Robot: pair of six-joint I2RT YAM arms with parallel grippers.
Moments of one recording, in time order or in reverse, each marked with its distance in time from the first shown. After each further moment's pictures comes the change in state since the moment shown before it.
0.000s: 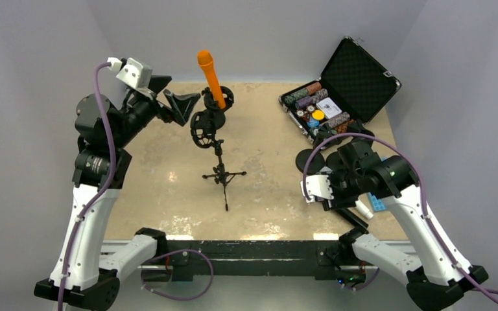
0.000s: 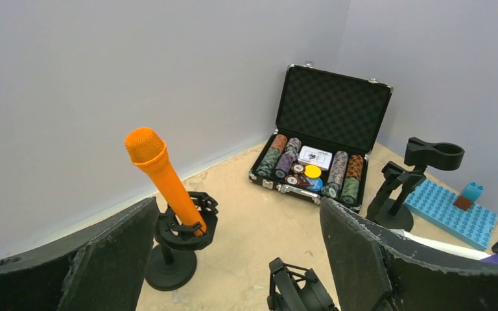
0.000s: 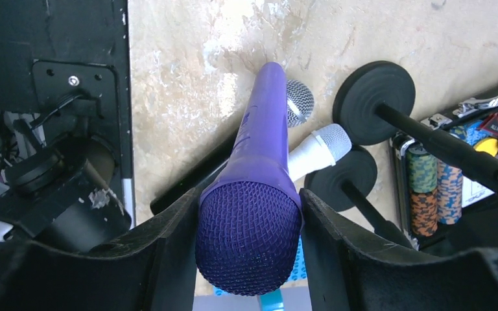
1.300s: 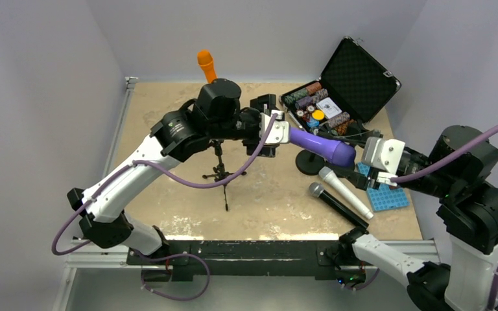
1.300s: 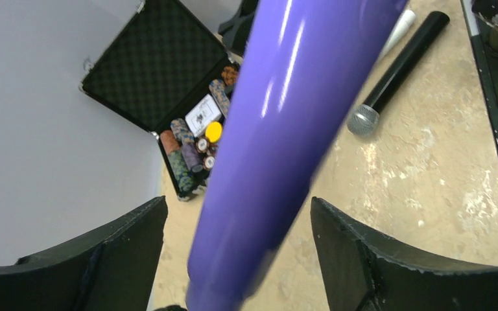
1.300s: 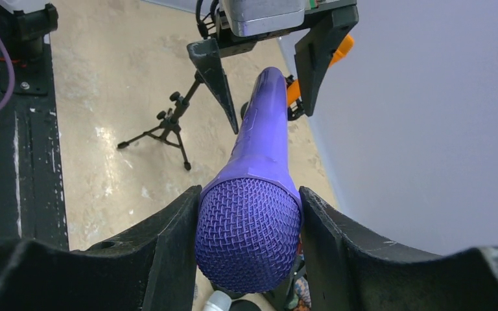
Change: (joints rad) left arm -0.728 0.510 0.473 -0.501 -0.087 0.848; right arm -0.004 0.018 0.718 0.267 -0.343 0.528
